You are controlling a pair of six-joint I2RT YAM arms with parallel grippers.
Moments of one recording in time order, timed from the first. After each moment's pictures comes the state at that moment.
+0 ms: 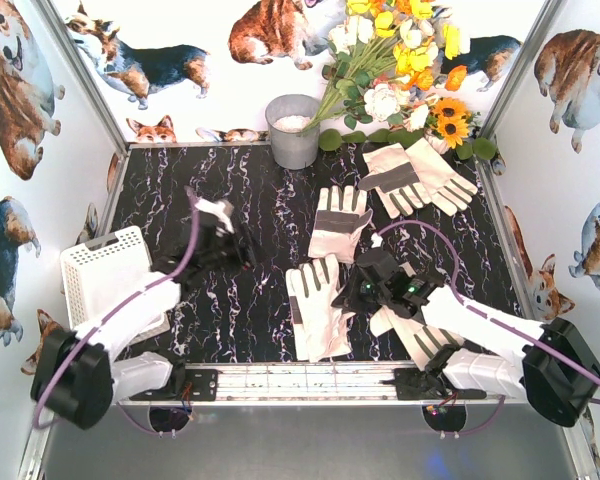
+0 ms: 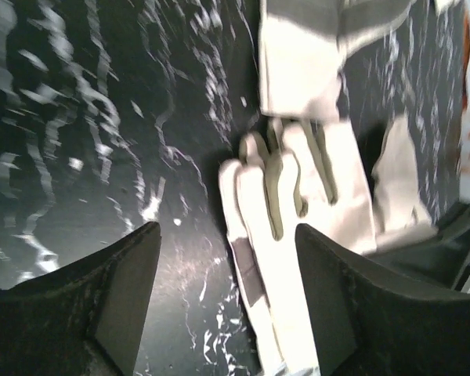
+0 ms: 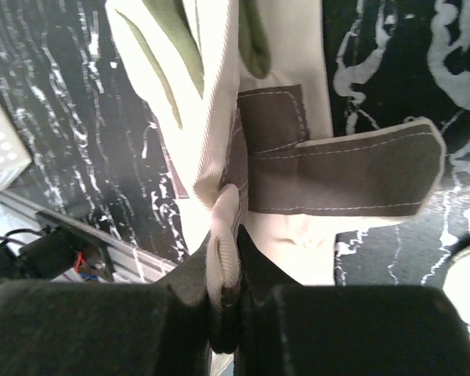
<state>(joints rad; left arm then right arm) -0.36 1.12 0.68 -0.17 0.25 -0.66 0.74 1.08 0.56 -0.30 -0.10 1.03</state>
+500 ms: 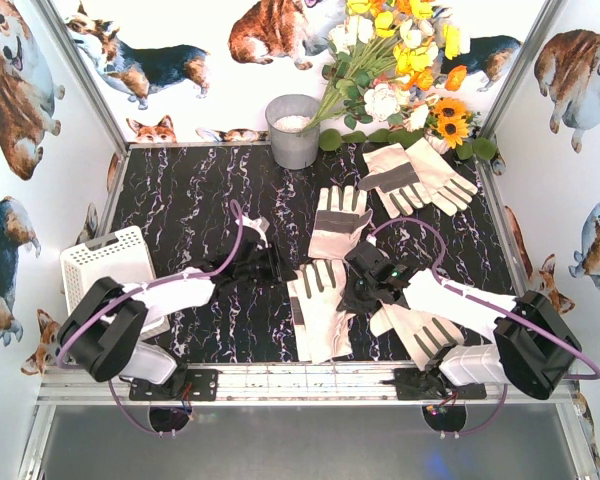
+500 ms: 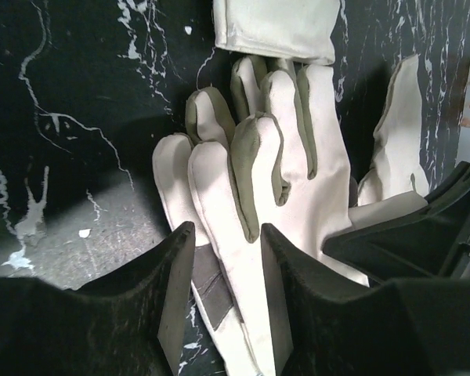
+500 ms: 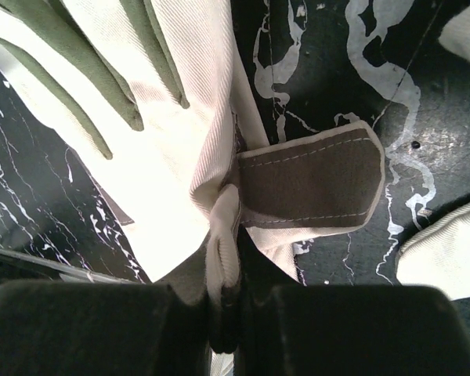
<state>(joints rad) -0.62 1.41 0.62 0.11 0.23 -0.84 0.73 1.28 0.67 -0.48 -0.05 1.02</state>
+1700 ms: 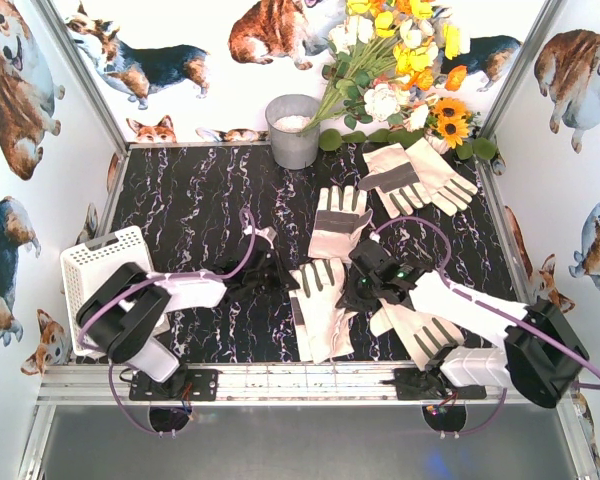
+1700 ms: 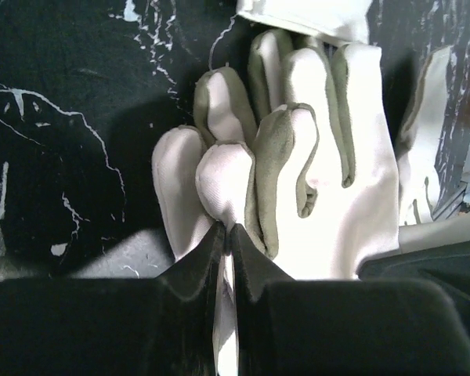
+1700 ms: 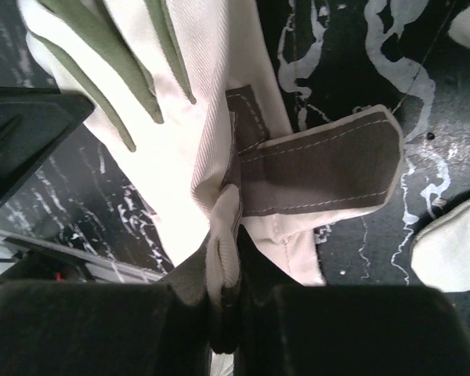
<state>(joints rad) -0.68 1.57 0.59 0.27 0.22 -0.93 0.72 1.24 0.67 -0.48 -0.07 1.03</state>
